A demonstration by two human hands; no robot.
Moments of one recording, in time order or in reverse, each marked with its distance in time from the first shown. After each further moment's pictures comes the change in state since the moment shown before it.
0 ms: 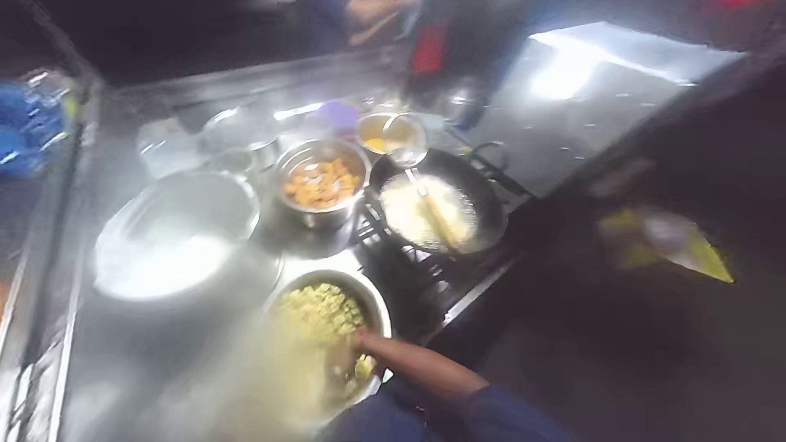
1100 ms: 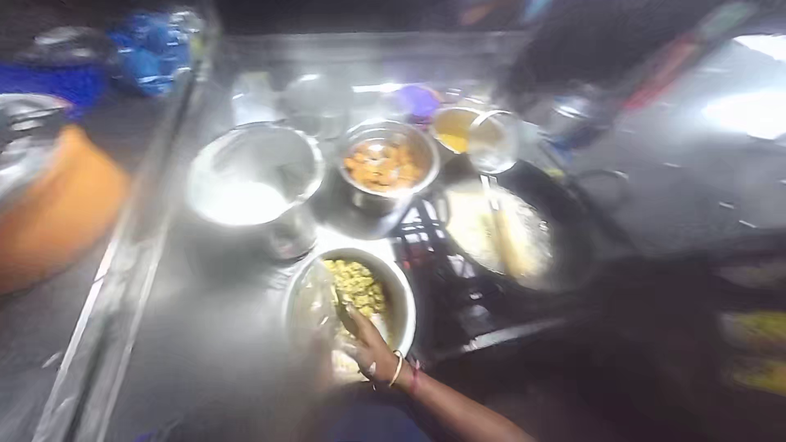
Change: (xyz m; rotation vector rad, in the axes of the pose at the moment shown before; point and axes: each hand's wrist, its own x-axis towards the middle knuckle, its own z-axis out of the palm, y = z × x) left_hand -0.012 0.025 0.108 0.499 -0.182 -0.313; right_hand -0.079 -0.067 0.025 0.605 0.808 -0.635
